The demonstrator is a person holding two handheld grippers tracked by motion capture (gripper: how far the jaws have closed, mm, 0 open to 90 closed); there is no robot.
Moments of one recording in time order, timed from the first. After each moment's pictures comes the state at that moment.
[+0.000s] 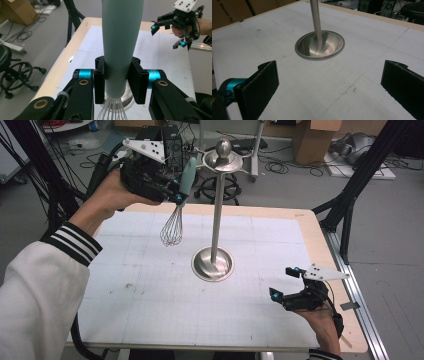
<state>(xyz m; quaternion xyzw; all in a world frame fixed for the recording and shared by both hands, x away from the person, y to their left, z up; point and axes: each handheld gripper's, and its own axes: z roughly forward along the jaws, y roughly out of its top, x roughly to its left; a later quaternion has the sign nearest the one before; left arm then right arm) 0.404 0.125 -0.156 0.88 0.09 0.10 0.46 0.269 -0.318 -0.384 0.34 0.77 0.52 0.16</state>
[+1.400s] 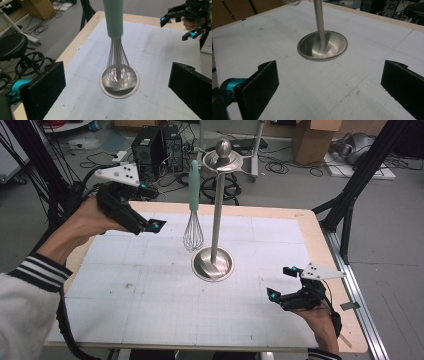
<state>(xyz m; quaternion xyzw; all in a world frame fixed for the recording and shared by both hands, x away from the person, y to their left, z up) 0.359 0.179 -0.194 0.86 0.15 0.15 0.47 0.271 -0.311 -0.382 0.33 0.78 0.52 0.15</state>
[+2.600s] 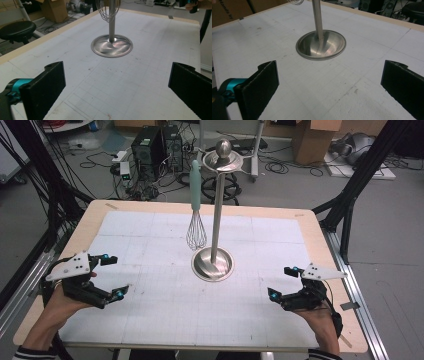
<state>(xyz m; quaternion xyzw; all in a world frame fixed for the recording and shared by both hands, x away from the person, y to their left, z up) 0.265 0.272 -0.367 0.78 0.22 0.16 0.56 0.269 -0.314 -0.380 0.33 0.77 0.52 0.16</state>
